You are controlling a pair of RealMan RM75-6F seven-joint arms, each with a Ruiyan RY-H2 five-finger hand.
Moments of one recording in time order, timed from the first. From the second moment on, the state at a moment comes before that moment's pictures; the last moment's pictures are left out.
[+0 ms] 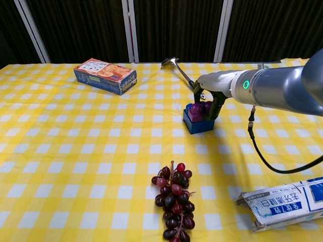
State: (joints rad) left arm -0.10 -0.99 0.02 -1.77 1.49 1.40 0.15; right arm 1.15 -1.60 0.13 -1.46 -0.28 0.90 -0.78
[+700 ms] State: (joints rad) left arm -0.09 -0.99 0.02 -1.77 1.49 1.40 0.16; right arm 1.14 -1.59 0.13 -1.47 -0.31 0.88 -0.75
